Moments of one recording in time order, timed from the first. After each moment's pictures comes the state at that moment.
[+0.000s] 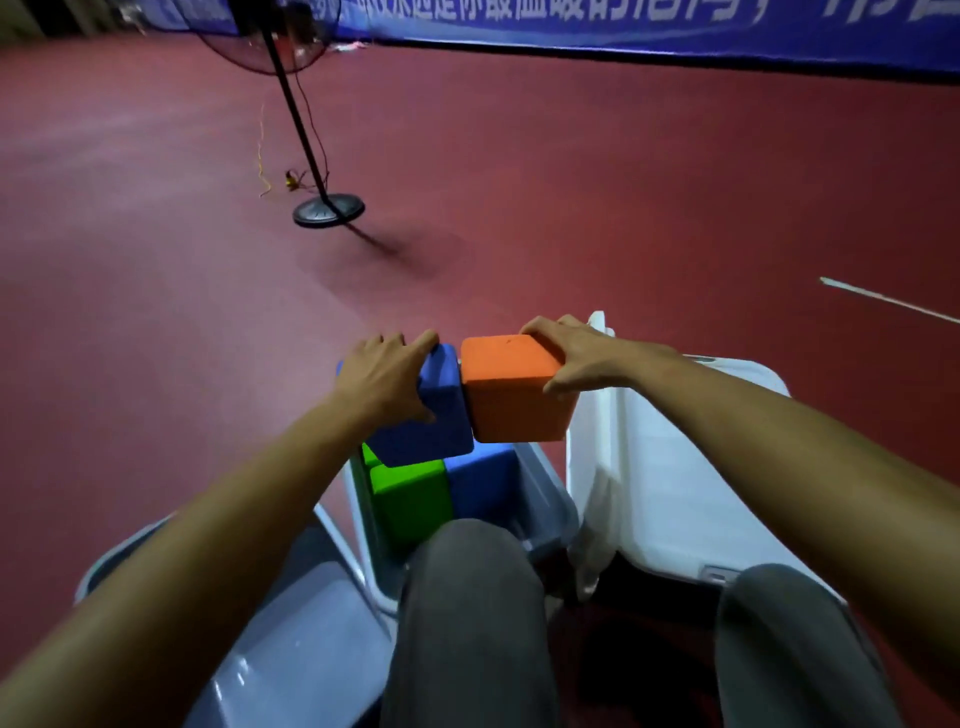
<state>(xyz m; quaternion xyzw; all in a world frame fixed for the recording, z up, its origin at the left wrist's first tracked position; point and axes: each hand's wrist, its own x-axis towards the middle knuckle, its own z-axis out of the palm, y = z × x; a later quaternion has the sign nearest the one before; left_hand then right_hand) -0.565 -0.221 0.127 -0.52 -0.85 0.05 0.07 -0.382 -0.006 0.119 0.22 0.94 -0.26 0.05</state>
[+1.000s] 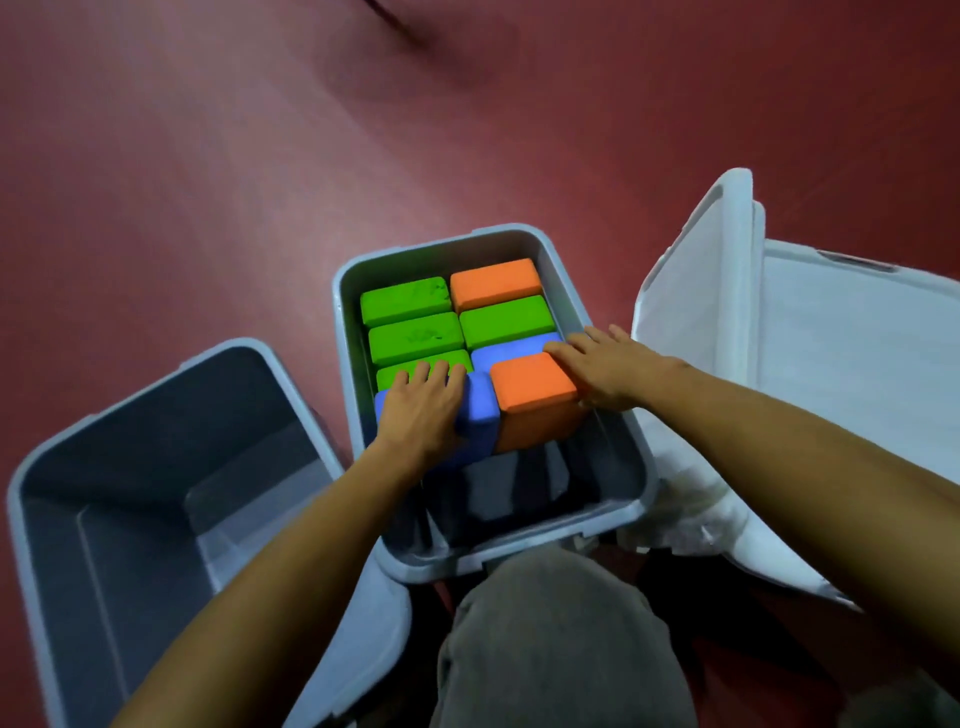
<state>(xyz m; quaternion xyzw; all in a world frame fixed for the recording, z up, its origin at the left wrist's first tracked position) -0.613 -0.223 -0.144 -0.49 -0.86 0.11 -0.06 -0.491 0.025 -0.144 0.10 0.95 -0.01 0.28</state>
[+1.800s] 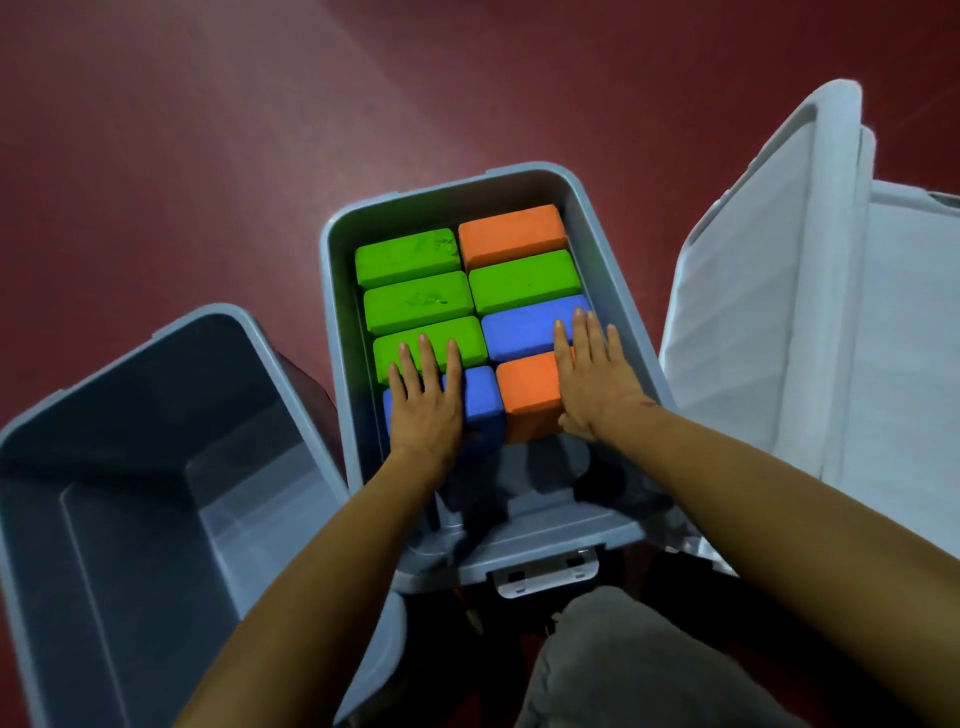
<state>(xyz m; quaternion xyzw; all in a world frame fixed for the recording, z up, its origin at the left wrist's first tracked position) -0.615 -0.221 -0.245 -0.39 -0.91 0.12 -0.11 -0.499 -0.029 -0.242 0.18 0.96 0.05 0.22</state>
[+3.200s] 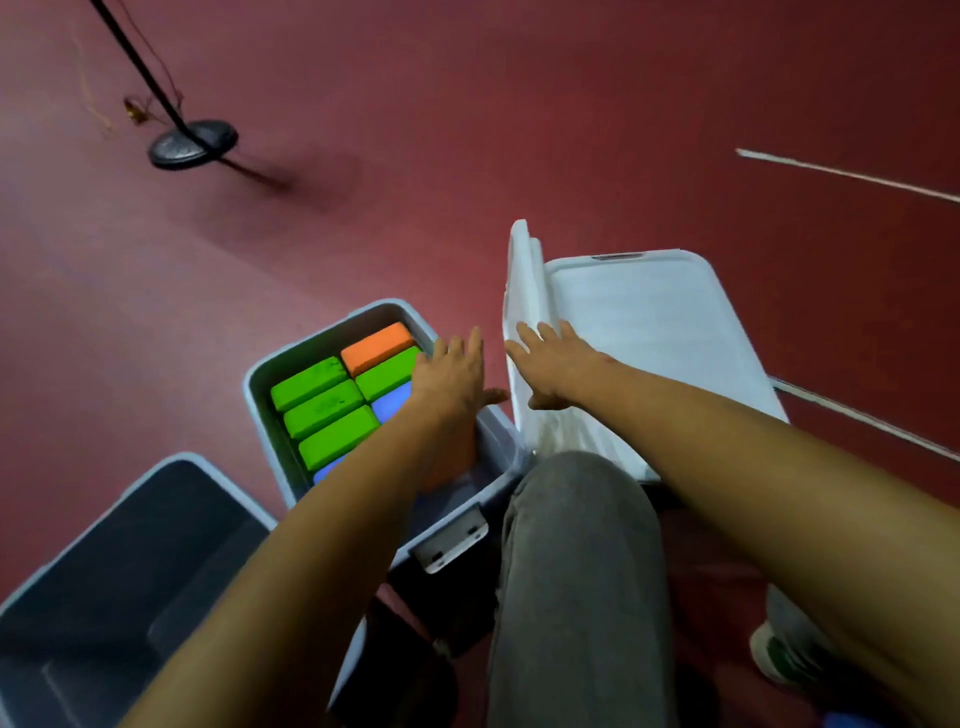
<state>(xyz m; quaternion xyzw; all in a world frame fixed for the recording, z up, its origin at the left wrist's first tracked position) -0.467 -0.107 -0.016 -0.58 -0.81 0.08 -0.07 -0.331 -0.021 0.003 0.28 0.93 0.05 0.22</state>
